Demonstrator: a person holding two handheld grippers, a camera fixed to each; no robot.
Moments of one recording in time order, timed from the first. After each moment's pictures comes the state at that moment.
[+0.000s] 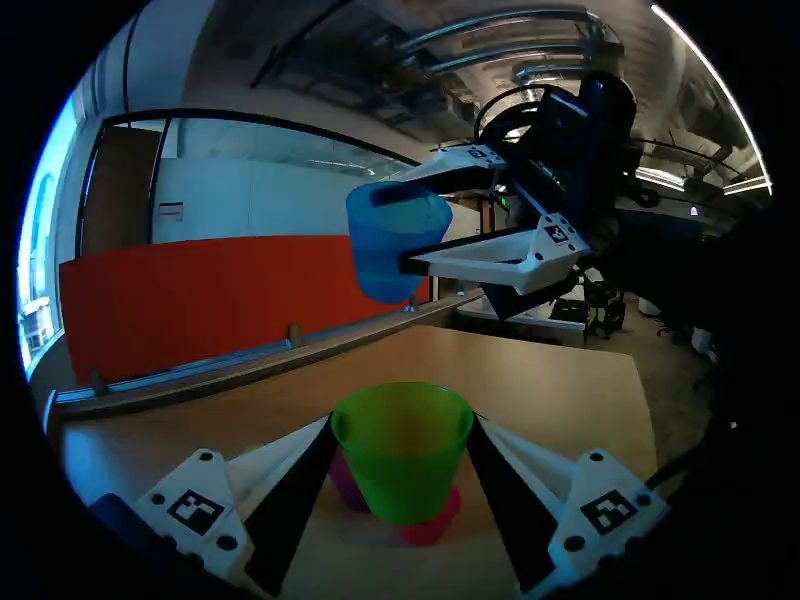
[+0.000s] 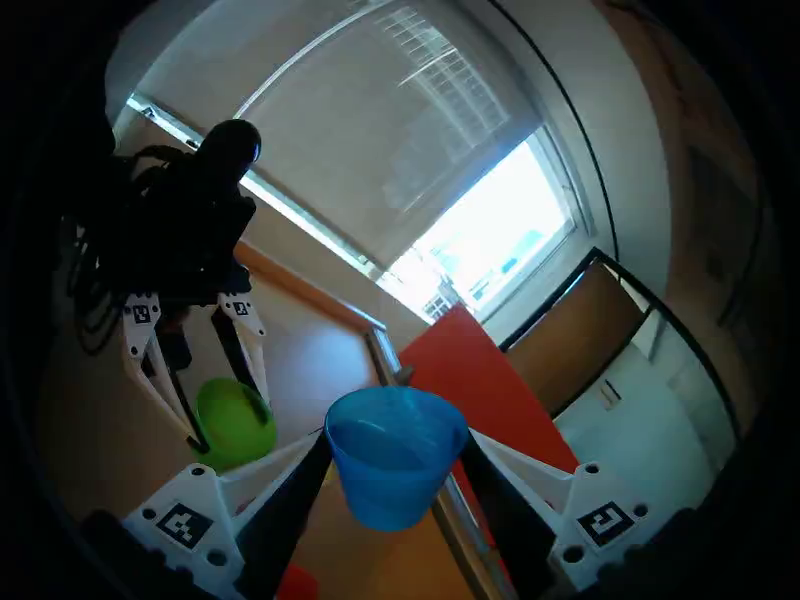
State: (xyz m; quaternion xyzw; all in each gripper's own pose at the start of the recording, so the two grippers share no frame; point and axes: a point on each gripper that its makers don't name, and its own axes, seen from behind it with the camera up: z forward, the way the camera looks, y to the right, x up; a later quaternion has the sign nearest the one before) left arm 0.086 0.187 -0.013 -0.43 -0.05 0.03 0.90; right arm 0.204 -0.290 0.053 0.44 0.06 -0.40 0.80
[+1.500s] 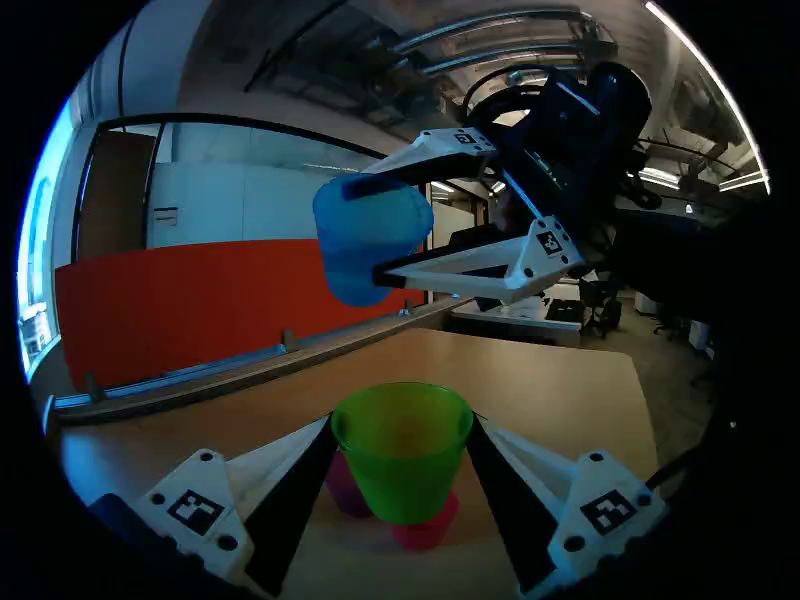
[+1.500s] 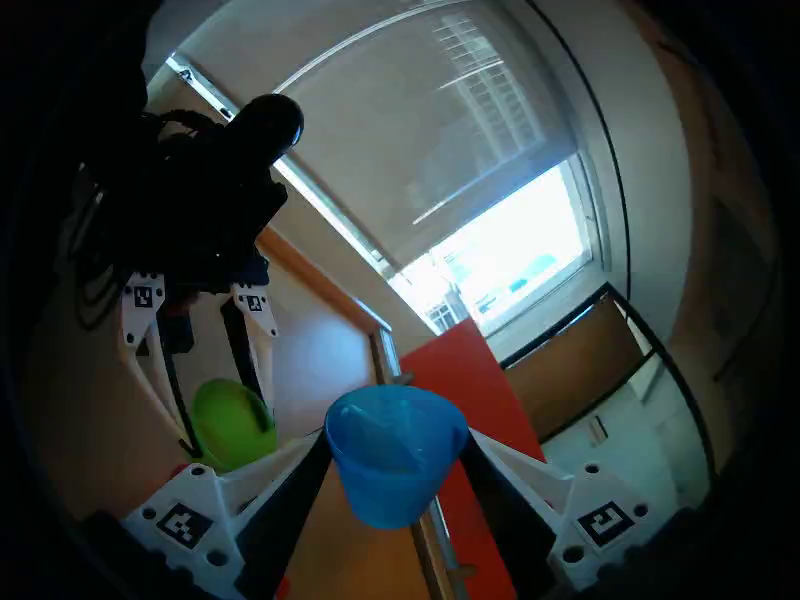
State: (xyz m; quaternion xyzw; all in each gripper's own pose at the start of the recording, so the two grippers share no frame) left arm 0.086 0.195 -0.014 -0.44 -0.05 0.03 0.90; right arm 0.207 -0.309 0.054 0.44 0.10 -0.47 0.76
